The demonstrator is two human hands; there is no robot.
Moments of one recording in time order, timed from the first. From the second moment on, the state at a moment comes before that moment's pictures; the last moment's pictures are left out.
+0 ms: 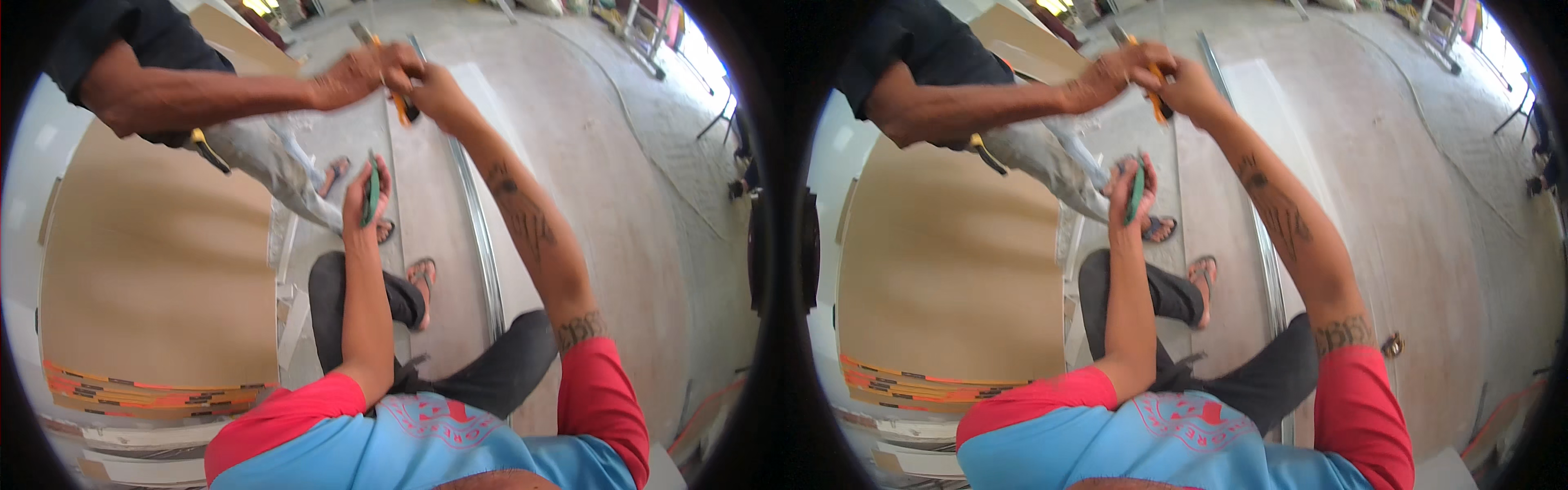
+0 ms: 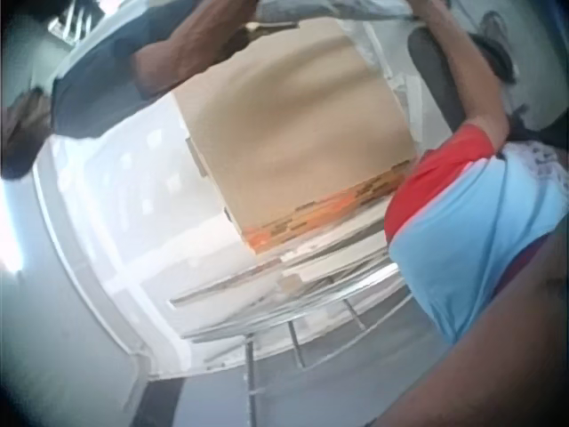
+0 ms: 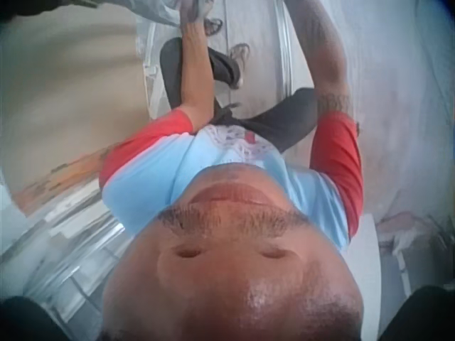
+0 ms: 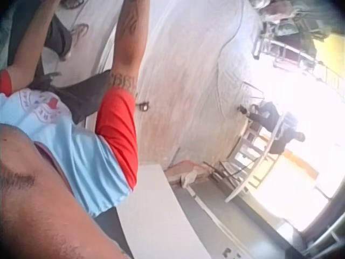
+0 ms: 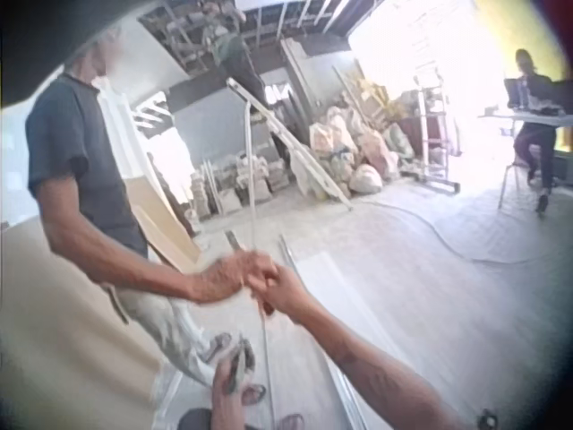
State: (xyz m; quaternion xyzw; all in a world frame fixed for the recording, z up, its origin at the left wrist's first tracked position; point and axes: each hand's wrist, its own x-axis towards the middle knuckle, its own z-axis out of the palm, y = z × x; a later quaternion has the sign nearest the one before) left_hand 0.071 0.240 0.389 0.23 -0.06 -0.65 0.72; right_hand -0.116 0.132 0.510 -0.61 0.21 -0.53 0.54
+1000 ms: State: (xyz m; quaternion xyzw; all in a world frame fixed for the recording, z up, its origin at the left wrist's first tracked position) left_hand 0.062 -0.035 0.159 0.62 -0.76 -0.20 -0.02; right_hand -0.190 0.203 0.138 -0.44 0.80 -0.22 0.36
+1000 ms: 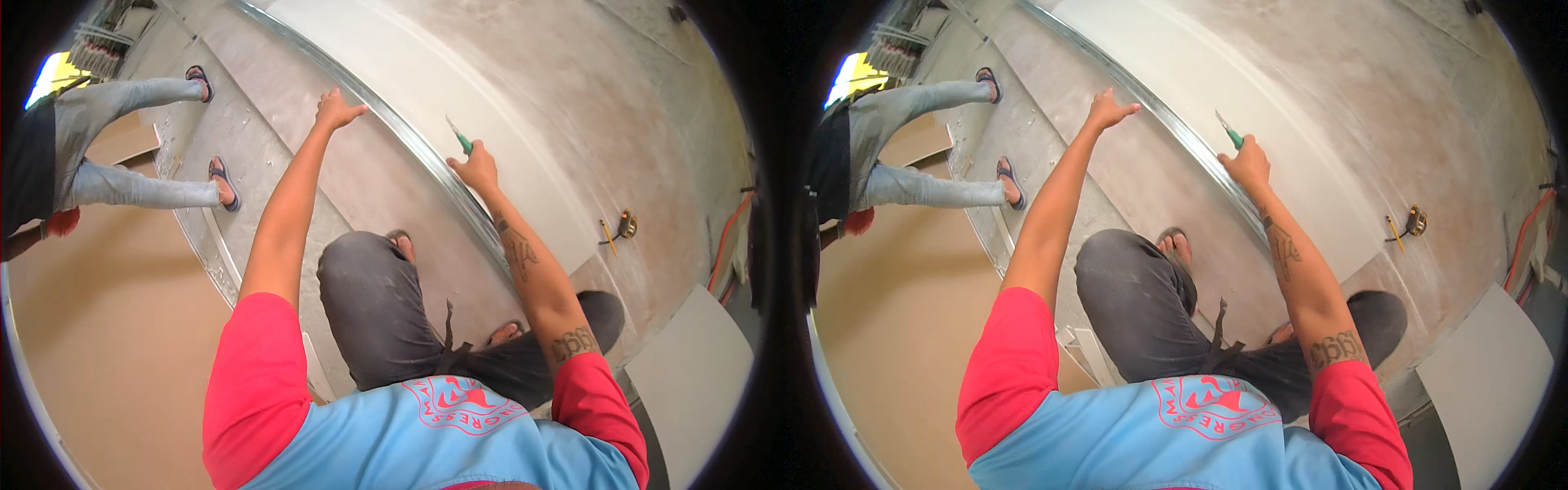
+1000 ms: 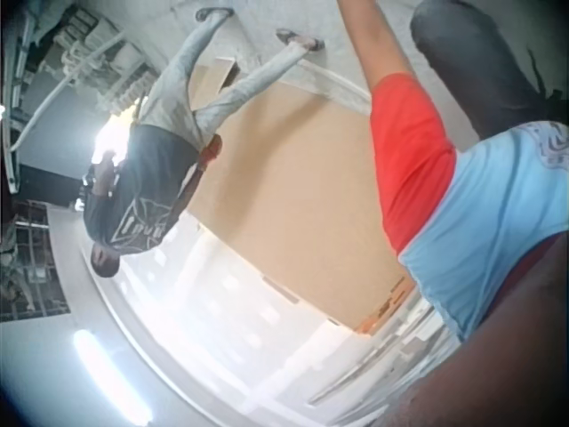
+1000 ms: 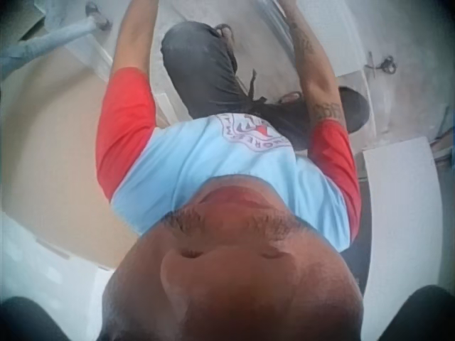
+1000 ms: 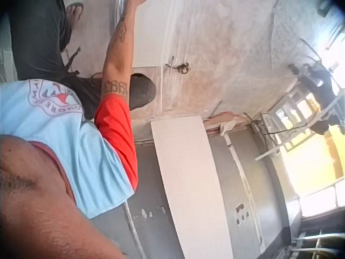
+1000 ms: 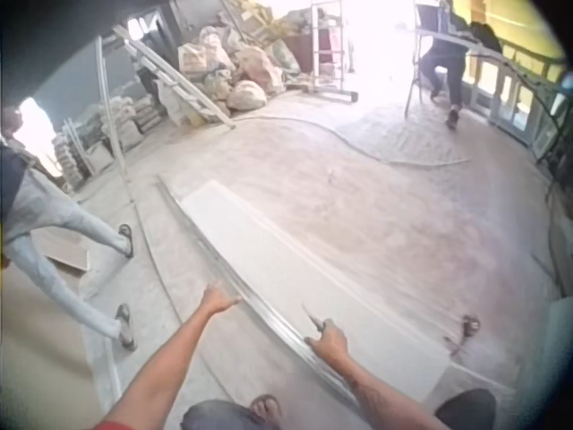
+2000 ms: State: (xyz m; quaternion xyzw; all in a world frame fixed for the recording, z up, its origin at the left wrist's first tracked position) left_hand 0.040 -0.153 0.093 0.57 -0.77 -0.16 -0.23; right_hand -0.154 0.184 0.081 -0.31 0.90 -0.09 0.30
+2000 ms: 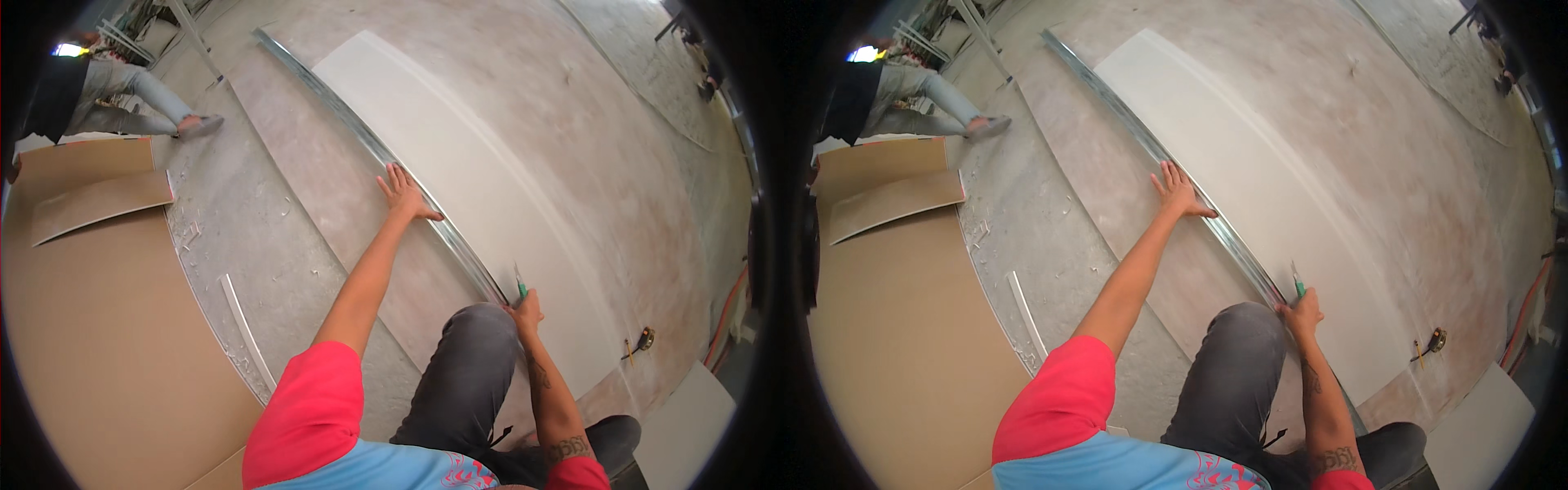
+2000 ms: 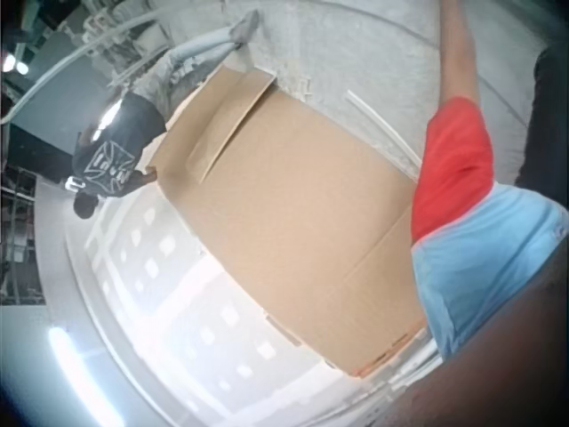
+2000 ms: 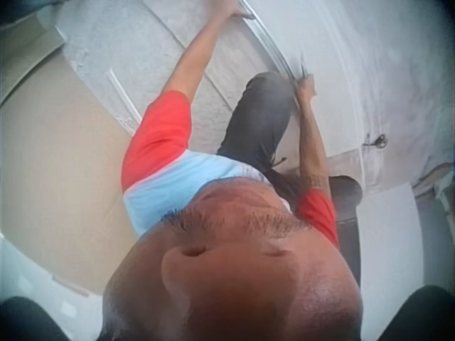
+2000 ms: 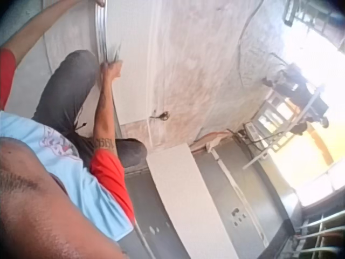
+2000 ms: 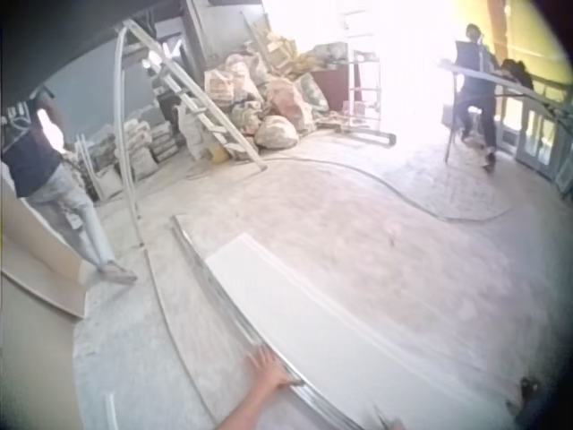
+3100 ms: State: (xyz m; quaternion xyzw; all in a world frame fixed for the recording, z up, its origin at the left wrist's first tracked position) left_hand 0.031 -0.161 0.086 0.63 -0.70 -0.23 -0.25; right_hand -0.126 -0.046 0.130 -0.50 0.78 -0.25 0.29
